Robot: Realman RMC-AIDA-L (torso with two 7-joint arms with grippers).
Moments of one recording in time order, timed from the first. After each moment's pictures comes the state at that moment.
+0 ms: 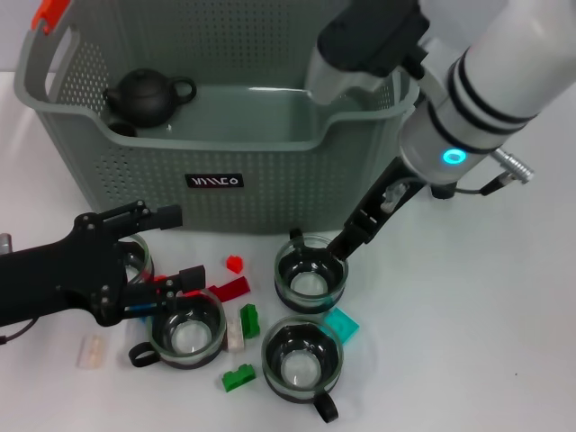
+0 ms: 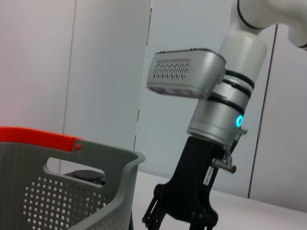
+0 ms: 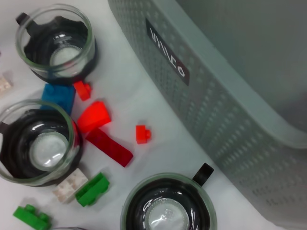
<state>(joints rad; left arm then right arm) -0.40 -2.16 0.25 0.83 2.17 1.98 -1.15 0.94 2.11 -1.57 -1.13 -2.57 -1.47 2.72</state>
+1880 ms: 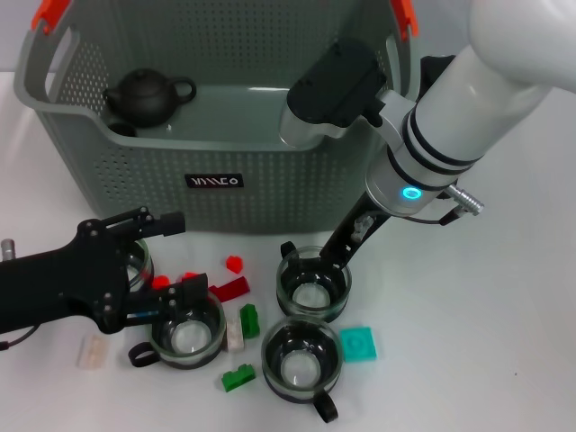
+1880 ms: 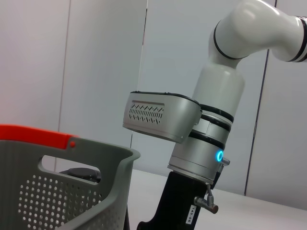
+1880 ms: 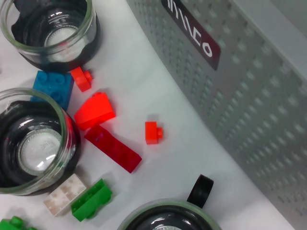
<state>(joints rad) -0.40 -2.17 0.26 0.82 2.17 1.98 -1.14 1.04 2.11 -1.70 -0.79 -2.43 -1.21 2.66</state>
